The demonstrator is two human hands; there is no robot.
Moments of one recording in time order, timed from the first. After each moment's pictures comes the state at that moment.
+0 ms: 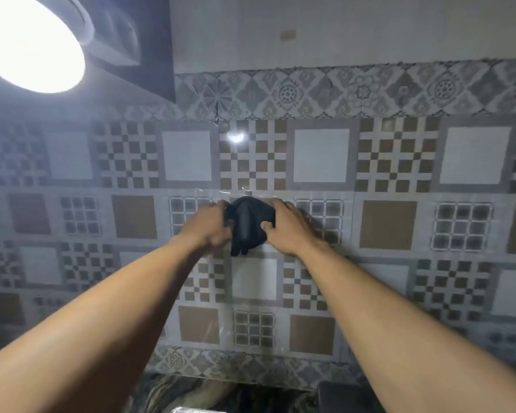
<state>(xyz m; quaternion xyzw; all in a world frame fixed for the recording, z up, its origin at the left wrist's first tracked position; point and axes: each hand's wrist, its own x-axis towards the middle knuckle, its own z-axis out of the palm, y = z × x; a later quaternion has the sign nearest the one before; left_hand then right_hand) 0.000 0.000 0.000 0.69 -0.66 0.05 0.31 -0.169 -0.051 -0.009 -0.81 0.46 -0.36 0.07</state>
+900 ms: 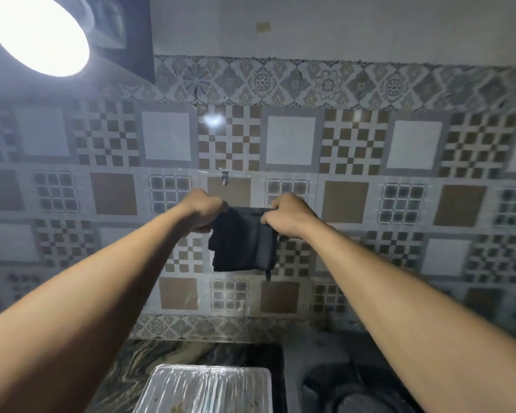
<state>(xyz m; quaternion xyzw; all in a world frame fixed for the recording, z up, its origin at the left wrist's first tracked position) -0.039 0.056 0.012 0.69 -0.55 -0.23 0.41 -0.229 0.023 0.003 -0.76 0.53 -0.31 0.19</state>
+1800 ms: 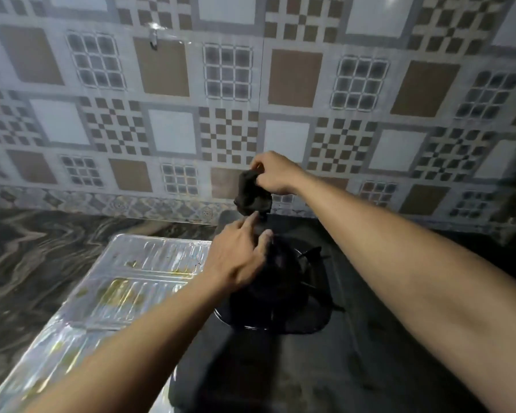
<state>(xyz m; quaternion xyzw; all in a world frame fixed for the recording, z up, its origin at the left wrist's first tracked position) -0.287 0.163 -0.230 0.68 -0.67 -0.11 0.28 -0.376 0.031 -0.130 -0.84 0.49 -0.17 0.19</state>
